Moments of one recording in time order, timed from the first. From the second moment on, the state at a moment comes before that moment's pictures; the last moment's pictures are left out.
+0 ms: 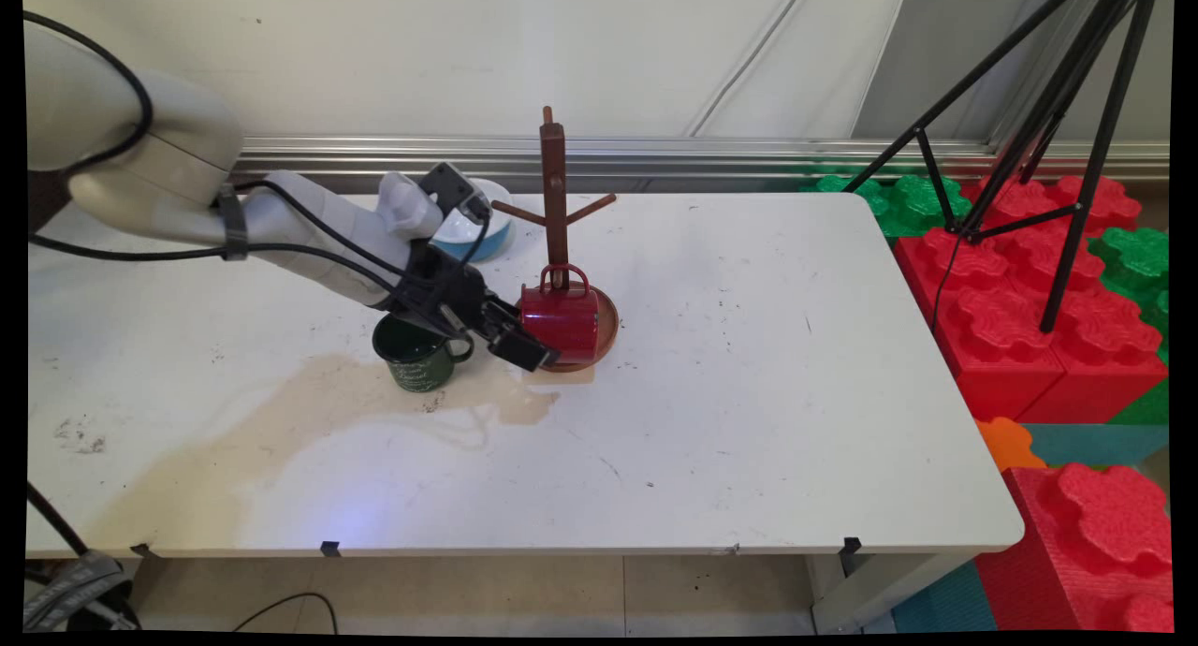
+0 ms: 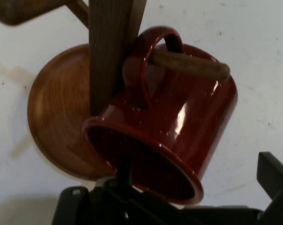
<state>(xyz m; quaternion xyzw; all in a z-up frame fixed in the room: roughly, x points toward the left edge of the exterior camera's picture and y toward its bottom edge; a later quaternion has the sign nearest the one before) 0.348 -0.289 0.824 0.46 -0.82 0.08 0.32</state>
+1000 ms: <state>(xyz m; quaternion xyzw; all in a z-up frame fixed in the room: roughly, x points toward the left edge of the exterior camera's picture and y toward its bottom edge) 0.335 -0.299 0.802 0.46 -0.82 0.09 0.33</state>
